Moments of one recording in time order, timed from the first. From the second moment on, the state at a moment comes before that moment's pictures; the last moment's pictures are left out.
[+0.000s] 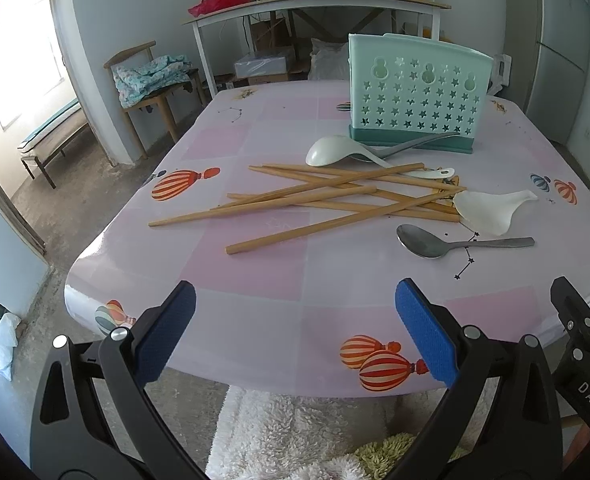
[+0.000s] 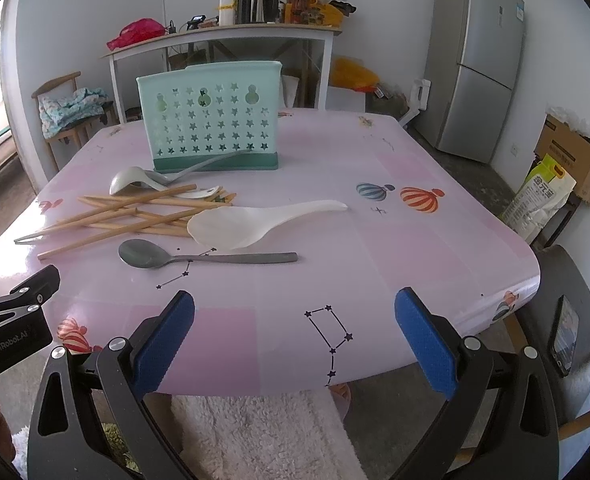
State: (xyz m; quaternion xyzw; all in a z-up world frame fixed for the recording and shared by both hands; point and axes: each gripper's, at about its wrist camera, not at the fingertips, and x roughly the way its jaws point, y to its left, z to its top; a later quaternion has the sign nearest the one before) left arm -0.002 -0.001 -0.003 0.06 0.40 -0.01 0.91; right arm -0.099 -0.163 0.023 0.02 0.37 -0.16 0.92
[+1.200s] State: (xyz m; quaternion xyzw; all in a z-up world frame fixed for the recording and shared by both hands) left arm -0.002 0.005 -0.010 0.06 0.42 0.01 0.91; right arm -0.098 -0.161 0.020 0.02 0.37 -0.16 0.91
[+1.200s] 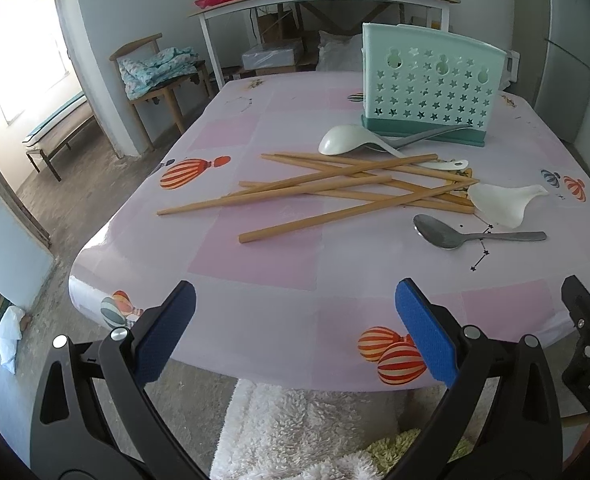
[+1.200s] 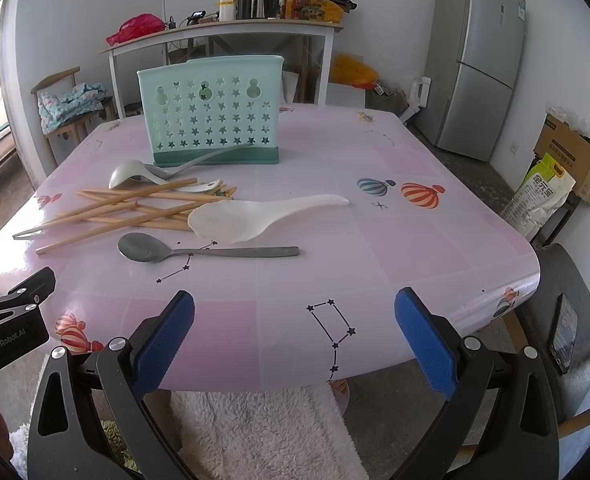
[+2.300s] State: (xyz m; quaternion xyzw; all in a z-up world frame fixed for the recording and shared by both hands) left arm 0.063 -0.017 -0.008 -0.02 0.42 -0.33 0.84; right arm -0.034 -0.177 0.020 0.06 0.39 -0.10 0.91
